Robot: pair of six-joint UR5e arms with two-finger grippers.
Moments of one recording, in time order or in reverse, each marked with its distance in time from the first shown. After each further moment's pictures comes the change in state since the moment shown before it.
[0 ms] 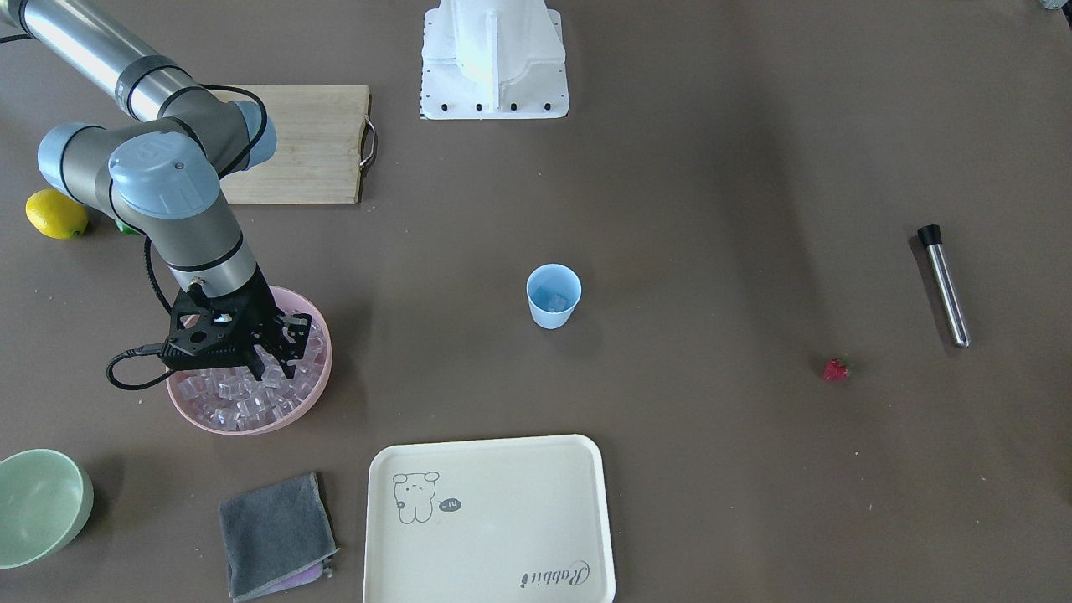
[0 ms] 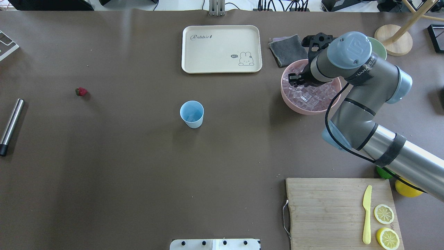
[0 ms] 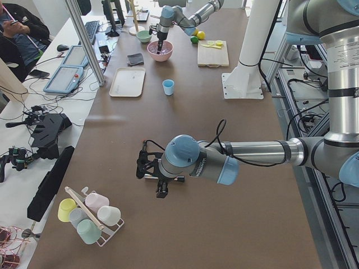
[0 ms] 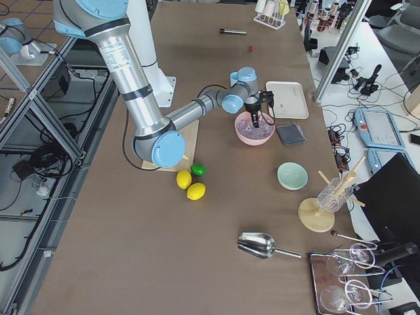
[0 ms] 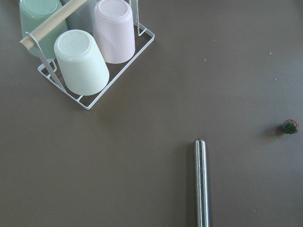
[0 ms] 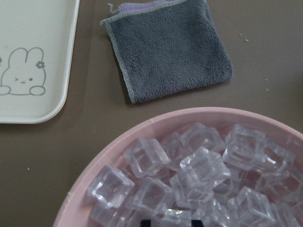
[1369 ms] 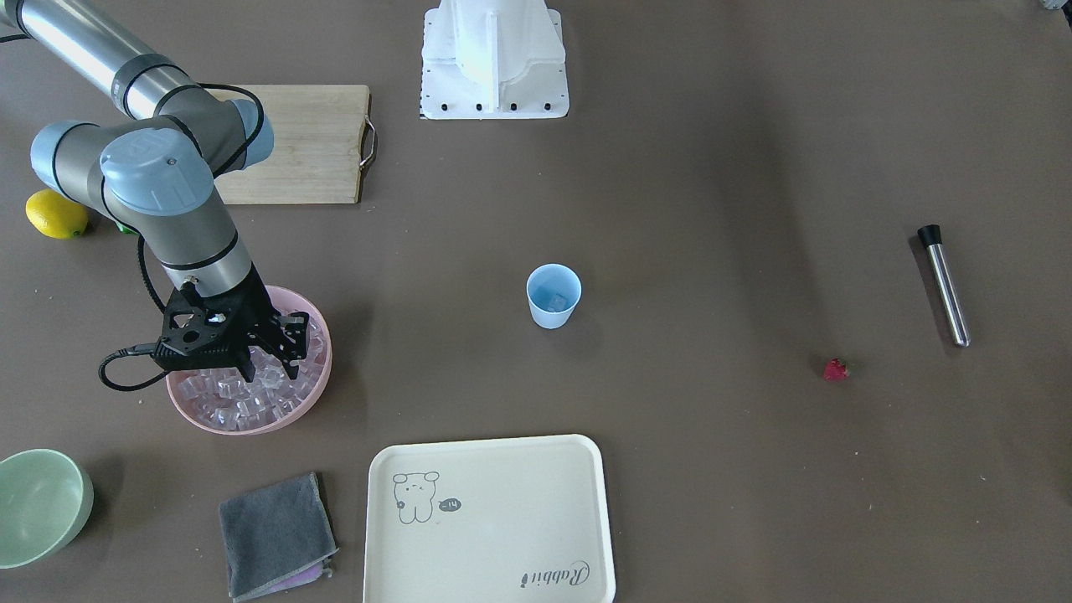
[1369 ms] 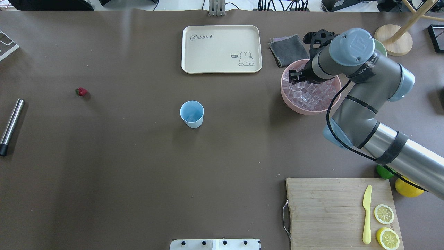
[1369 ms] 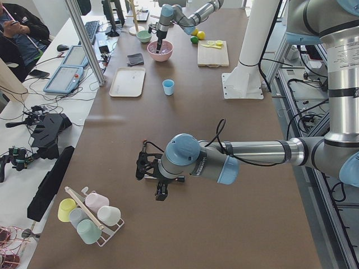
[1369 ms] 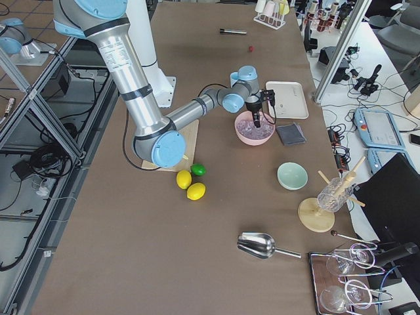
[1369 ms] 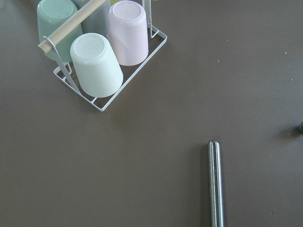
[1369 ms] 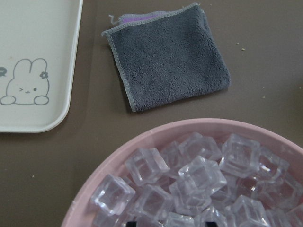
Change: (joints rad) left arm 0.002 0.001 -0.005 0.000 0.054 0.003; right arm 0.010 0.000 0.007 0.004 0.000 0.007
